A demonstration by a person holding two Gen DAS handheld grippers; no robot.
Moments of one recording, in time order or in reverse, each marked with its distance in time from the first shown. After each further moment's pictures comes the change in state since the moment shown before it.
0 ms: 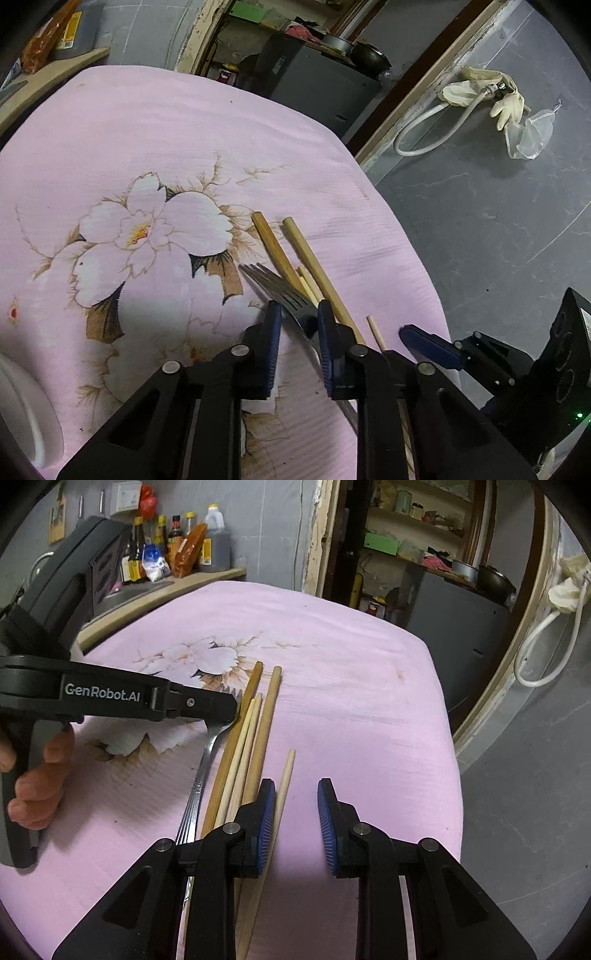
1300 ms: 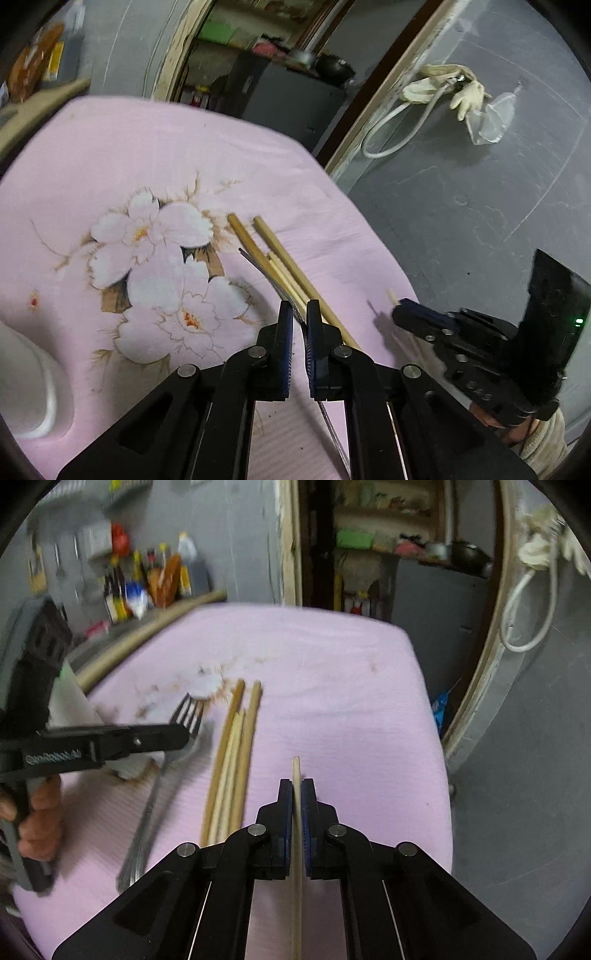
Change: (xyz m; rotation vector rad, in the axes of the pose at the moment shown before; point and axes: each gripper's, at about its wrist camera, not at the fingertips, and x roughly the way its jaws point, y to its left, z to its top) left arm -0.036 -0.024 -0.024 0.126 -0.080 -0.039; right arm -0.029 -0.021 -0.010 0.190 -0.081 0.056
